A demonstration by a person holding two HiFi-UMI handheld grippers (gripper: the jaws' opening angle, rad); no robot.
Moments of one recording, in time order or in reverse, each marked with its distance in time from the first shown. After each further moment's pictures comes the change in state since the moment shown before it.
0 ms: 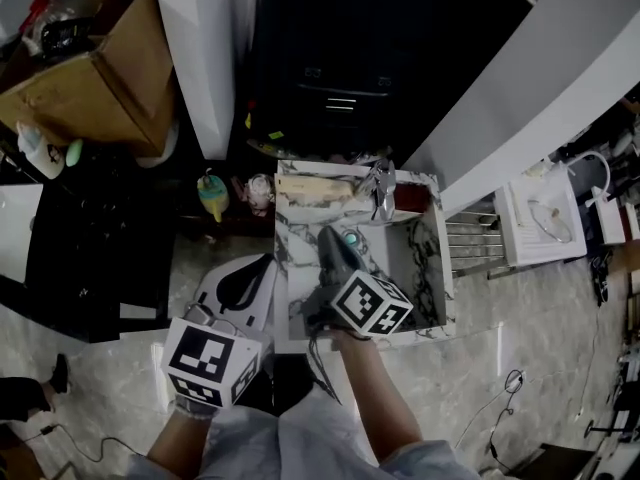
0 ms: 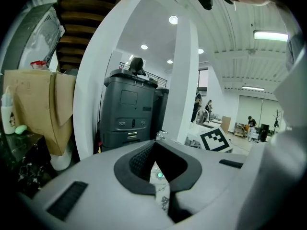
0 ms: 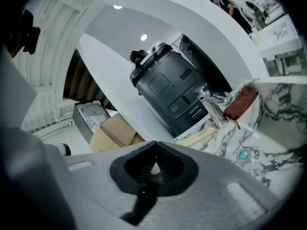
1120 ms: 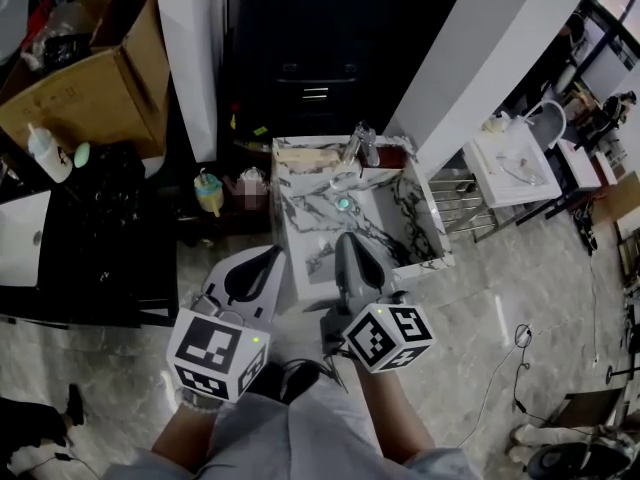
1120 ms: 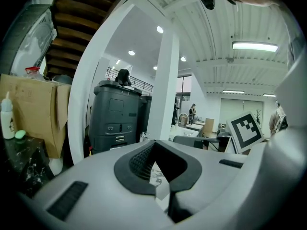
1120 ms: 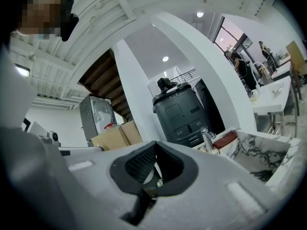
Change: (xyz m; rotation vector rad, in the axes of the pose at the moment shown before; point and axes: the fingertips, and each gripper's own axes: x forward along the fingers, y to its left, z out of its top) left arm -0.137 -0.046 -0.012 0.068 -0.072 -0.174; right arm -0.175 0.138 -0.024 -0.320 -0.247 -0.086
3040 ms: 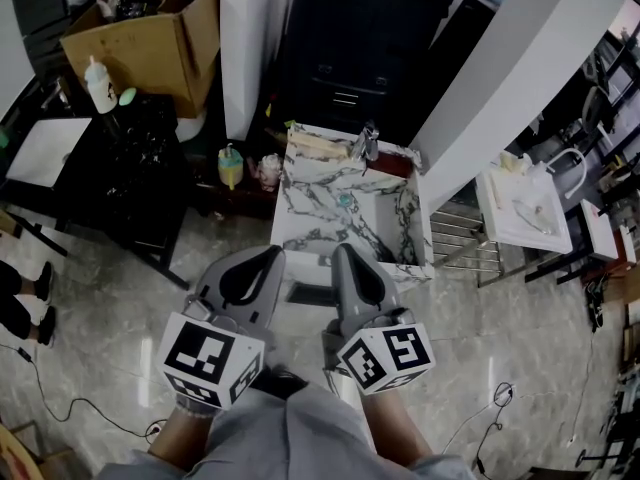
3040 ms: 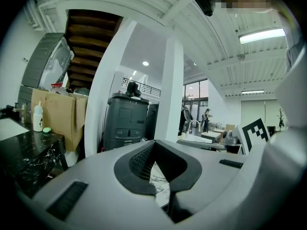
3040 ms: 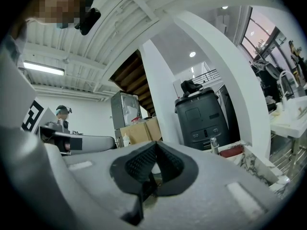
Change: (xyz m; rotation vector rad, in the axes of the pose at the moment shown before) left arm -0.039 -0.141 0.013 -0.033 -0.108 0.254; right arm -0.126 -0.010 0.041 -0.176 0.058 0.296
